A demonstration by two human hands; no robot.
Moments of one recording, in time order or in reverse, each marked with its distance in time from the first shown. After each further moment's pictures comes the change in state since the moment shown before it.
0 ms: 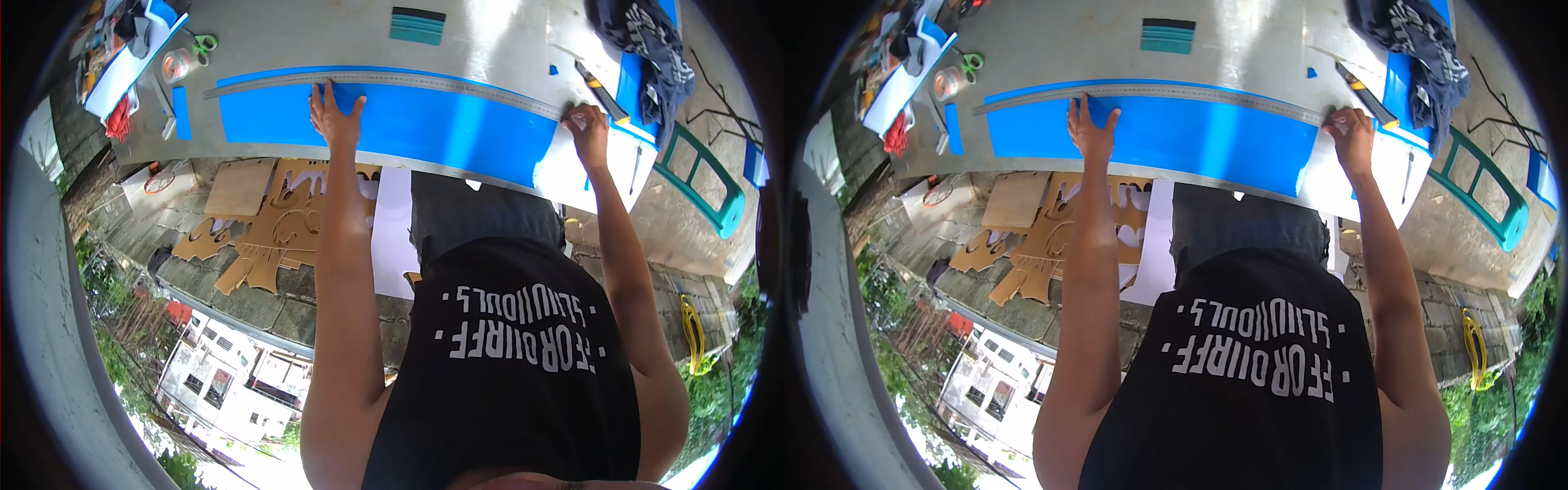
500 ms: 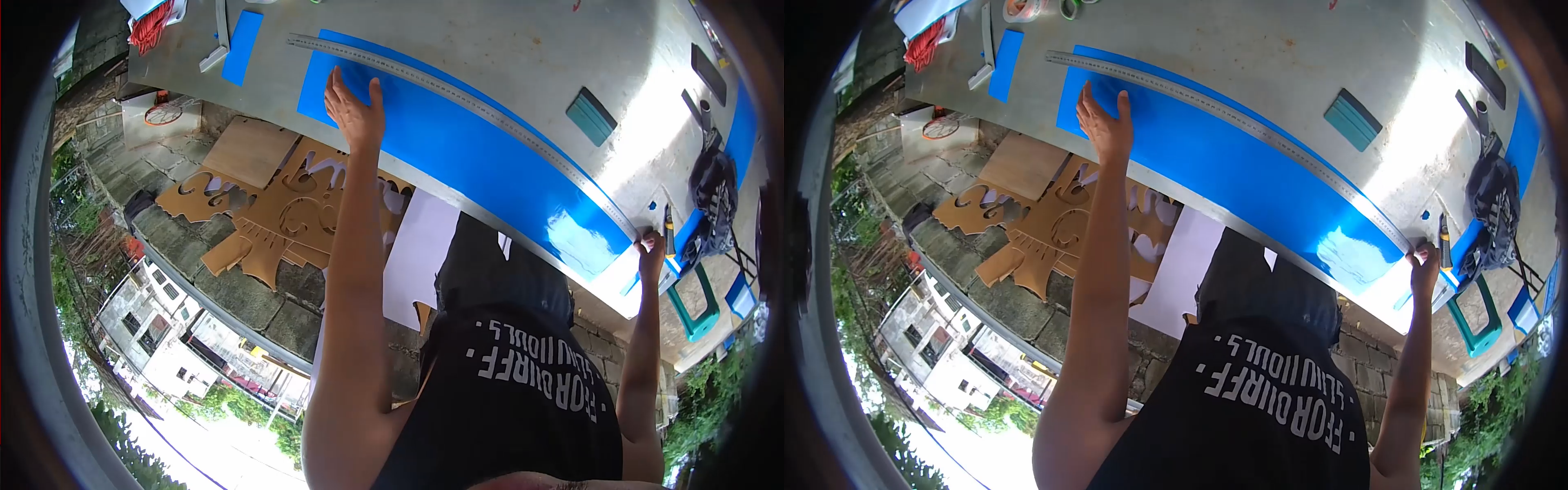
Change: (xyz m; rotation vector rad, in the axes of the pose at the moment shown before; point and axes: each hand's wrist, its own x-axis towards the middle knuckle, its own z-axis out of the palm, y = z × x) left_hand 0.125 -0.154 -0.072 -0.203 0.398 -0.064; right_hand 0.022 0.003 -0.007 -0.177 -0.247 0.120
